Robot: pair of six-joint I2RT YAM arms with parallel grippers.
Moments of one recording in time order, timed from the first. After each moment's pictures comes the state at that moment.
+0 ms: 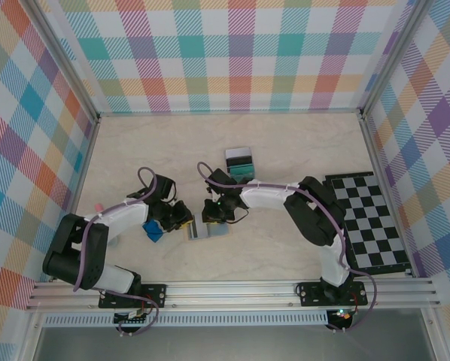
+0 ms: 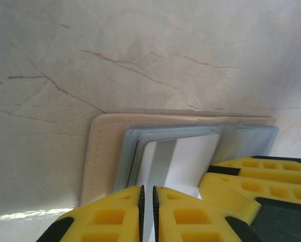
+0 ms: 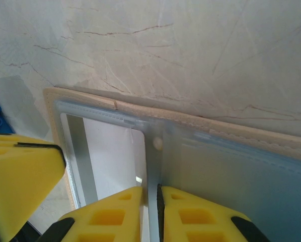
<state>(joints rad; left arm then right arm) -0.34 1.44 0.65 -0.41 0.42 -0.83 0.89 2.02 1.30 -0.41 -0.39 0.82</state>
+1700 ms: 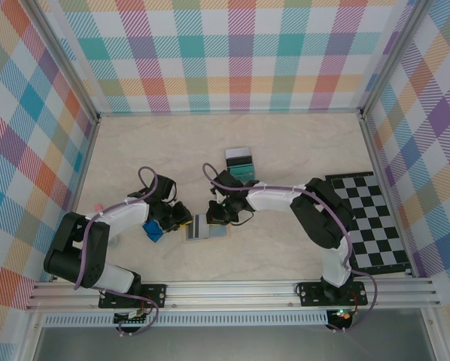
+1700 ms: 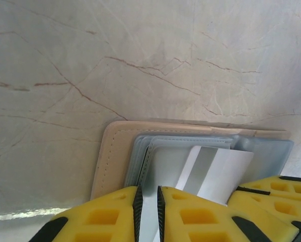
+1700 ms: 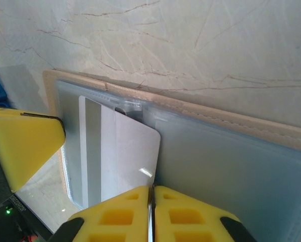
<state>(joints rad) -0.34 1.44 0.66 -0.43 0.38 -0.81 0.88 1.95 1.20 -0.35 -0.42 0.81</state>
